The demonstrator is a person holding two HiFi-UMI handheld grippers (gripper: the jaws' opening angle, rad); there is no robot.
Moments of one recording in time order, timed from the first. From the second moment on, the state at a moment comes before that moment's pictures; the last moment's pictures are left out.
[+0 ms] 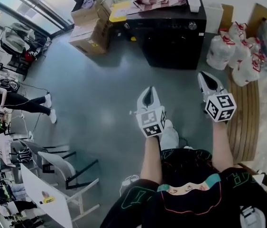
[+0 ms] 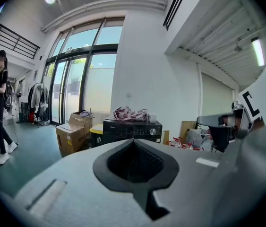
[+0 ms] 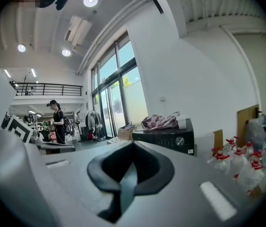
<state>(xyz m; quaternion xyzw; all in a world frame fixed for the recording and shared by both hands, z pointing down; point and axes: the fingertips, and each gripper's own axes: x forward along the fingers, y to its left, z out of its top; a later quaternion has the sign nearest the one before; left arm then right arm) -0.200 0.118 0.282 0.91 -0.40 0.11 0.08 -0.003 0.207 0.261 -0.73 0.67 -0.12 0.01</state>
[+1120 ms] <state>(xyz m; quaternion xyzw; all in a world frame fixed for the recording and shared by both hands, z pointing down) -0.128 -0.125 0.310 0.92 -0.37 0.13 0.06 0.083 -0.015 0.263 -0.79 0.61 -0.11 -0.02</state>
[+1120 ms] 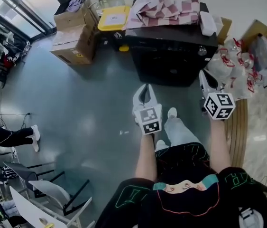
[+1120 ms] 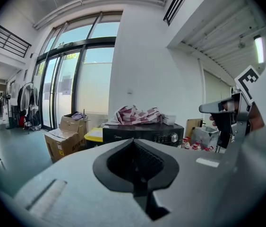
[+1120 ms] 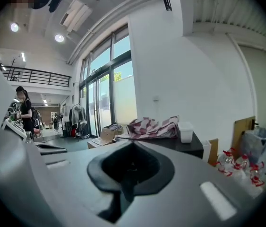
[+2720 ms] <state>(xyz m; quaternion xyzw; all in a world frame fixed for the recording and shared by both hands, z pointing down) 0.035 -0.295 0.552 0.87 -0.30 0.39 0.08 0.166 -0.195 0.481 -0.65 0.69 -0.28 -0.17</state>
